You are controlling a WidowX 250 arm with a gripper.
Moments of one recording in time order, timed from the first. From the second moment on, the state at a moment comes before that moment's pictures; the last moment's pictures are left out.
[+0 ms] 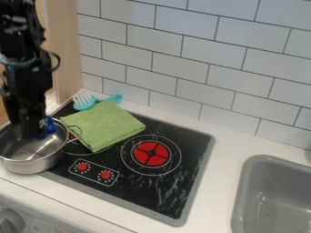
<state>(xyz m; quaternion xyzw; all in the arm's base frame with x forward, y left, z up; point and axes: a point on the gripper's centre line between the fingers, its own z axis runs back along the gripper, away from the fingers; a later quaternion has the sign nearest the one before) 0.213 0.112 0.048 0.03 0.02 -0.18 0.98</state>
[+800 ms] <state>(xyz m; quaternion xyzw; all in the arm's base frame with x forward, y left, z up) 0.252 0.036 0.091 0.00 -0.06 -0.27 0.96</state>
